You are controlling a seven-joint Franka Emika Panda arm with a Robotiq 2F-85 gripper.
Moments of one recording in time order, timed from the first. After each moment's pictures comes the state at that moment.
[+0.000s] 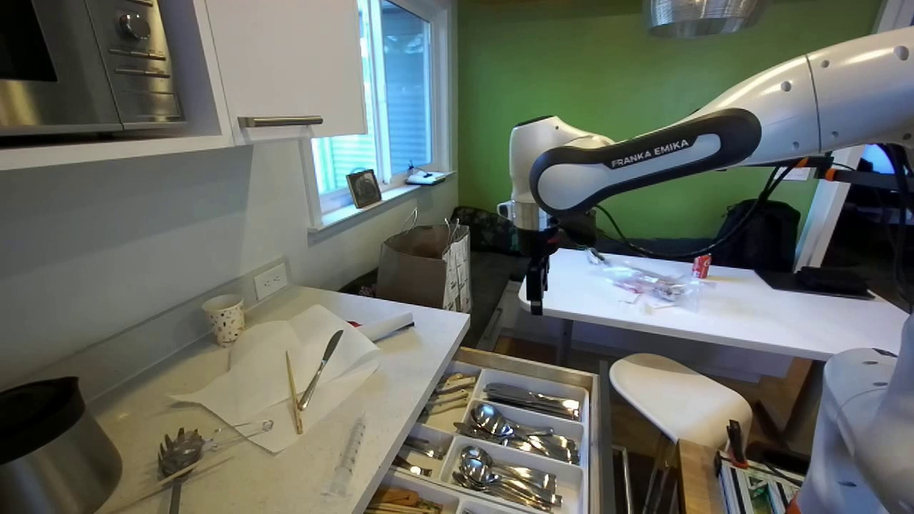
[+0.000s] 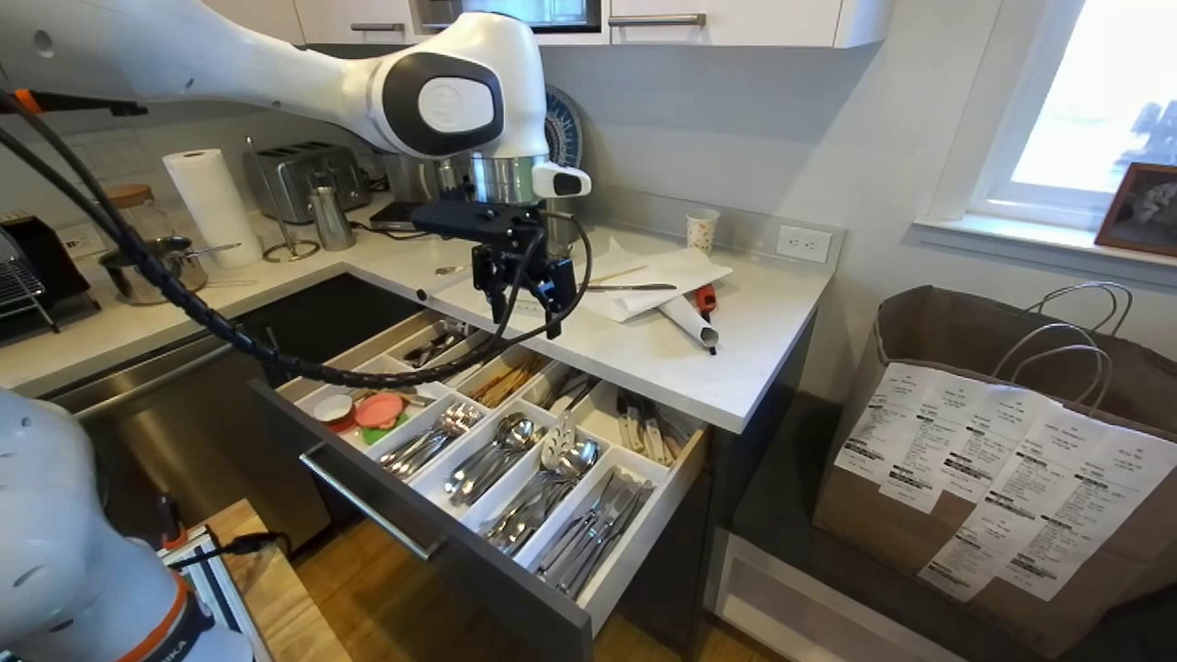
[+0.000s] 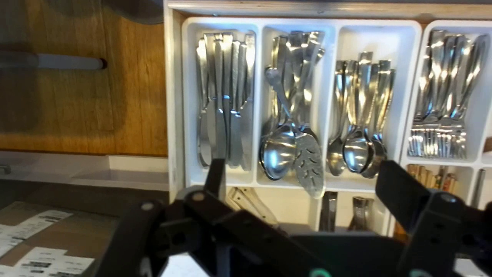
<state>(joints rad) -0.08 -0.20 -0.12 -2.10 -0.14 1.85 -0.31</state>
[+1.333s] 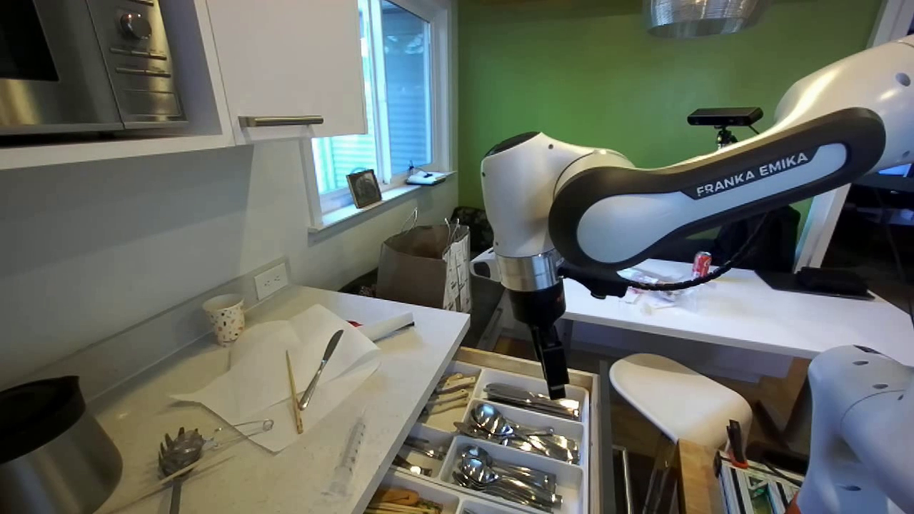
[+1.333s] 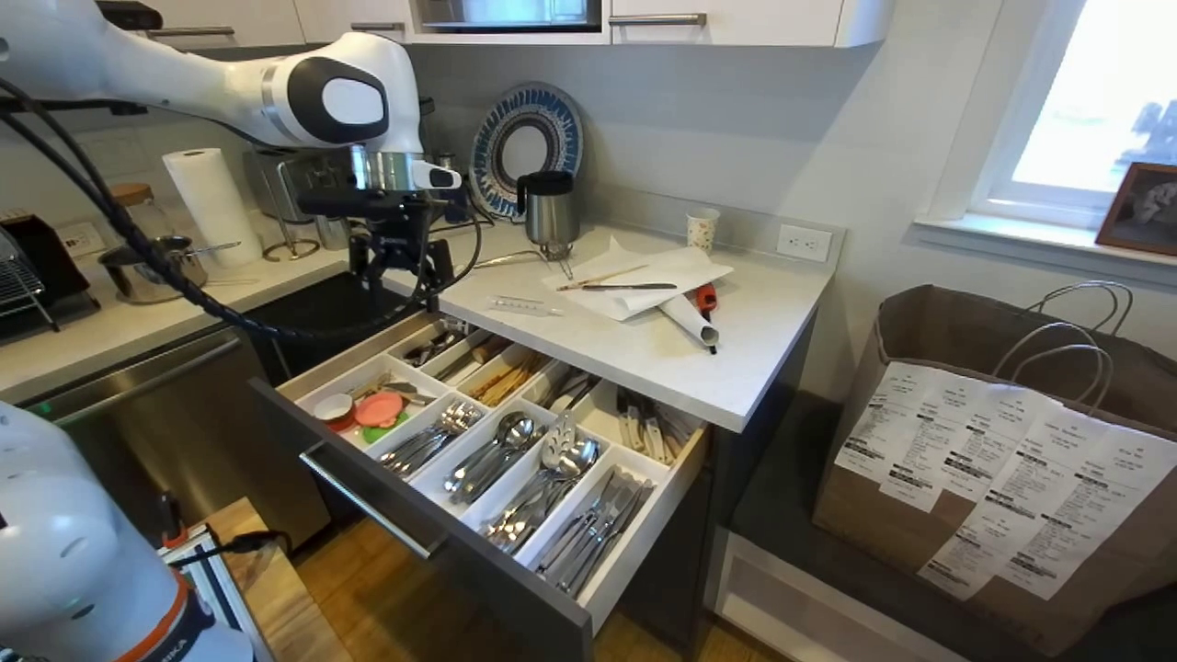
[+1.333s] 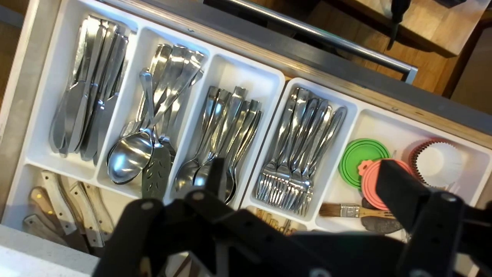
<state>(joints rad) 0.11 -0.31 0.09 -2.22 -0.06 1.73 -0.27</state>
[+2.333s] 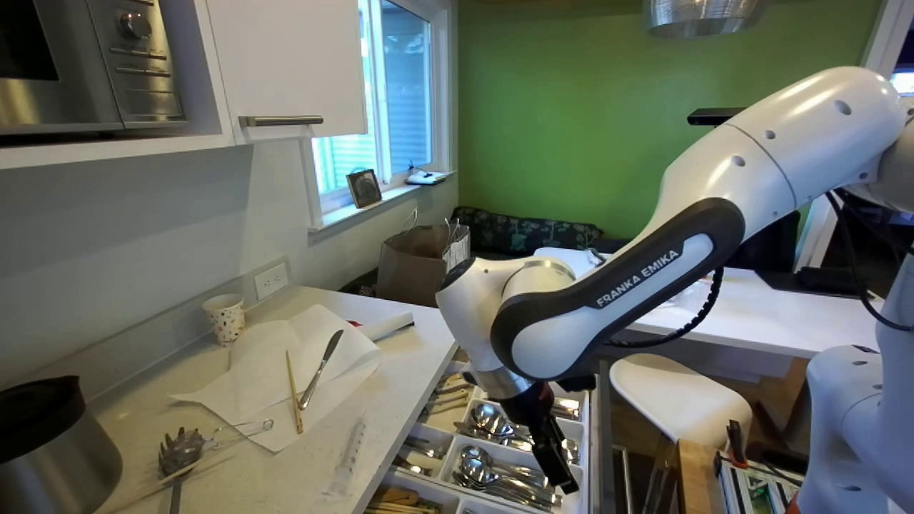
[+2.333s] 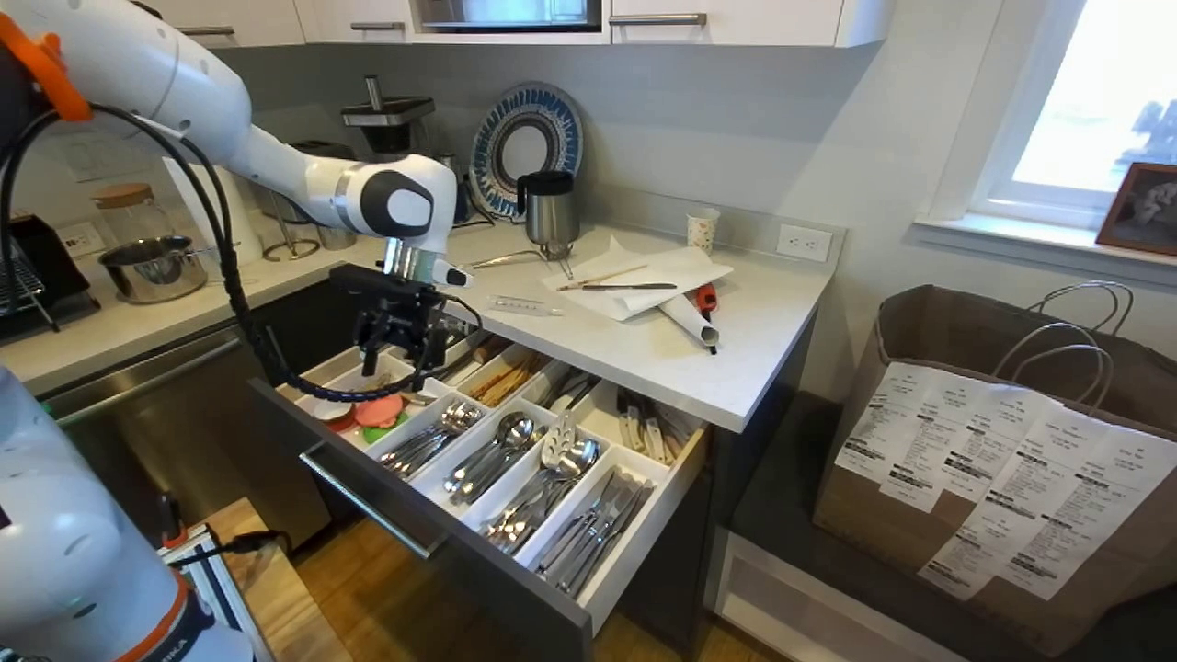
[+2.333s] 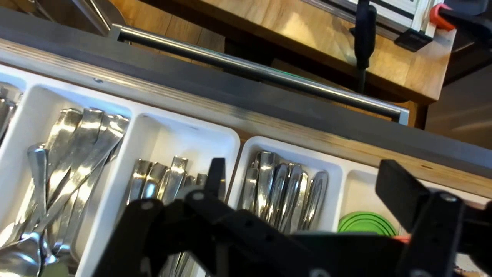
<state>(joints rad) 0.13 -0.01 0.12 -2.27 0.00 1.75 -0.17</state>
